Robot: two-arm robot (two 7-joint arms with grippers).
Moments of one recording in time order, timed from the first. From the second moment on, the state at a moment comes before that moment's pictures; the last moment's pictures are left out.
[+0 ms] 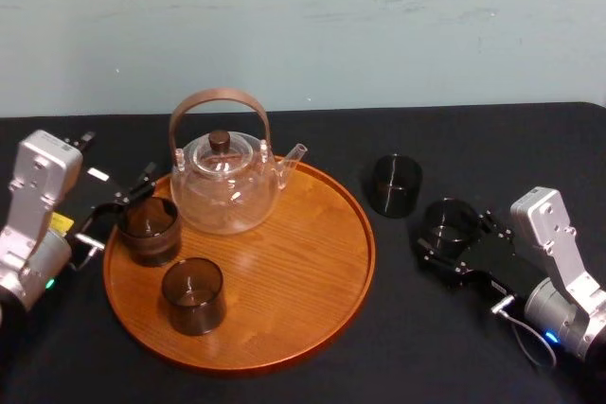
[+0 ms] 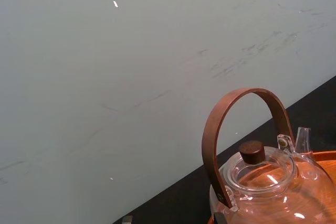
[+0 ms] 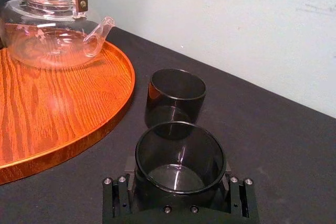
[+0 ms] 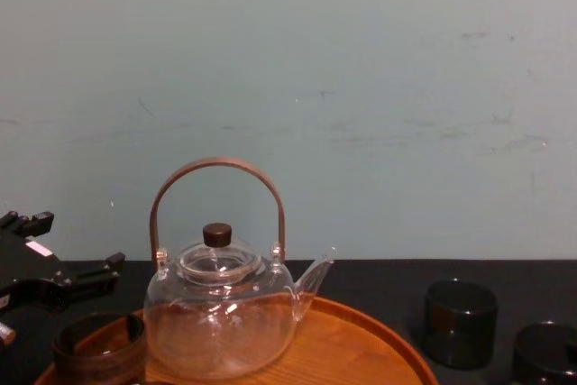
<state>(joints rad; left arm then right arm) -0.20 0.60 0.45 -1.41 -0.25 -0.12 0.03 0.09 0.43 -0.27 -1.32 0.16 -0.11 0.34</state>
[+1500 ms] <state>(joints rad) -0.20 0.60 0.45 -1.41 -0.25 -0.12 0.03 0.23 0.33 -0.44 -1.31 0.16 -0.18 0.52</state>
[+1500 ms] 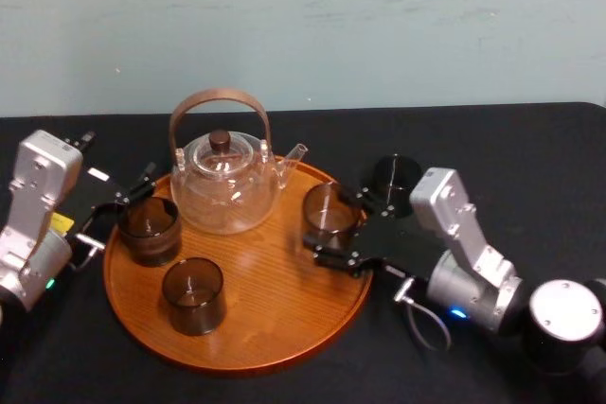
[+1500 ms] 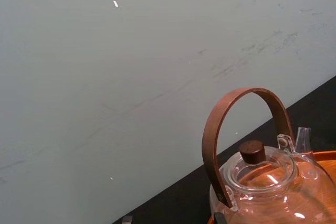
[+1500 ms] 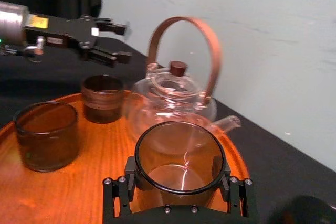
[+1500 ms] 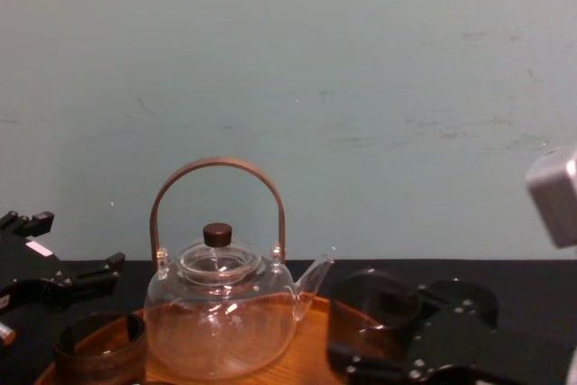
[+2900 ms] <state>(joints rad) -0.20 0.60 0.45 -1.41 -0.25 -0.12 0.03 0.32 0.25 -0.60 -1.15 0.18 -0.23 0.61</state>
